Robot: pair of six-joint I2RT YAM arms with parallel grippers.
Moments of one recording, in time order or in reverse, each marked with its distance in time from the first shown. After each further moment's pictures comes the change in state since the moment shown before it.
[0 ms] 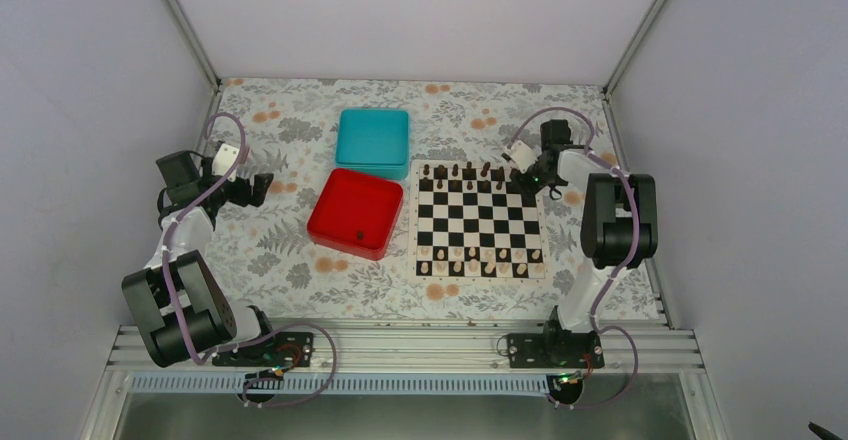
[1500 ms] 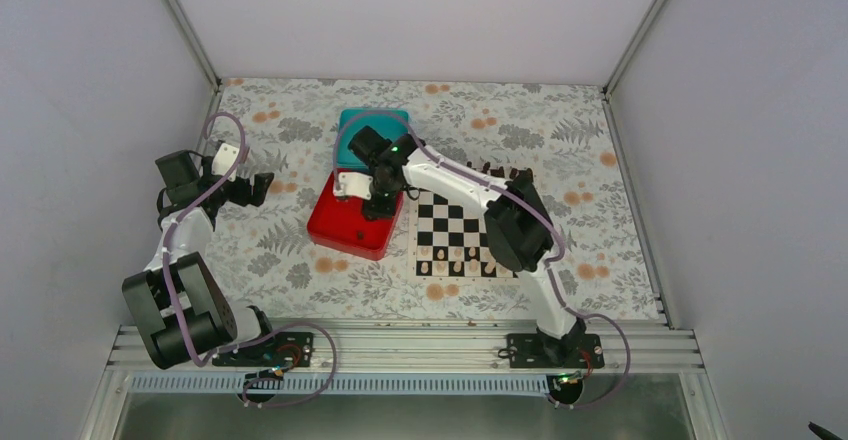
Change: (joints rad) left arm 0.000 -0.010 0.000 0.000 0.016 0.000; right arm 0.860 0.318 0.736 -0.475 0.053 0.032
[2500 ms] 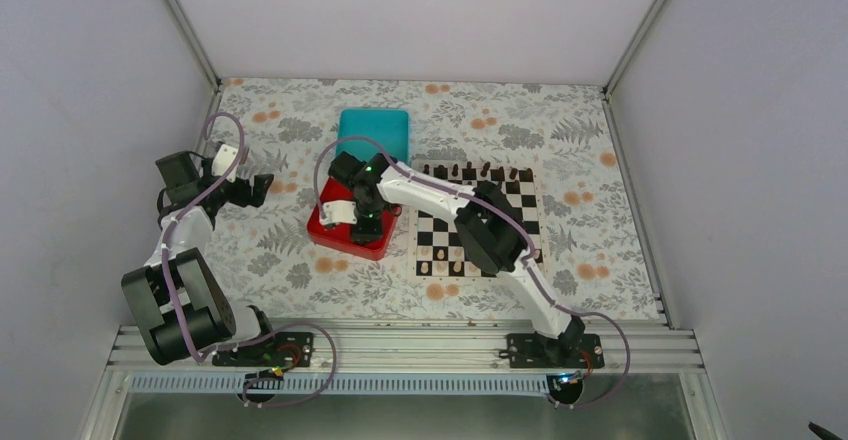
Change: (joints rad) left arm 0.005 0.022 0.000 0.000 0.000 0.001; right arm 0.097 0.165 0.103 -0.069 -0.053 -0.069
